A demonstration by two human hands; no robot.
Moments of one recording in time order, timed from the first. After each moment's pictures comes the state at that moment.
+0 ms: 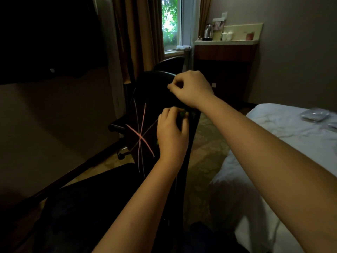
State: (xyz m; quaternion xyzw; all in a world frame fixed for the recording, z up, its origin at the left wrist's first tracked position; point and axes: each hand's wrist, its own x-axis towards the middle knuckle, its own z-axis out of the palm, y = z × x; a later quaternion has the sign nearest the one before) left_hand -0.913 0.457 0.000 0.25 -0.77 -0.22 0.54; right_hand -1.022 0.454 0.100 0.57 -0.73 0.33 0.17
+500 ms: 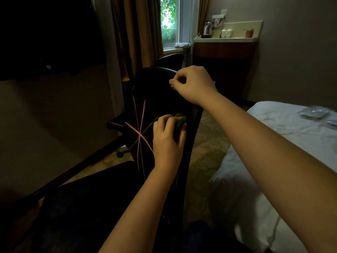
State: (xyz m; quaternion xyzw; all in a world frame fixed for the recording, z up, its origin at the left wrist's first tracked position) left_hand -0.904 0.447 -0.040 0.23 -0.78 -0.18 0.55; right_hand -1.022 0.460 0.099 0.56 -0.73 0.35 0.15
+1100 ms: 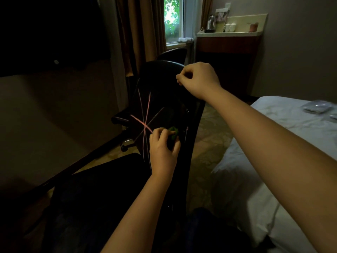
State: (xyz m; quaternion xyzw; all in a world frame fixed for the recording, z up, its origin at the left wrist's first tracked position) left_hand -0.866 0.455 -0.082 0.32 -0.79 -0.25 0.47; right_hand -1.011 0.475 0.090 0.53 -0.75 0.37 0.14
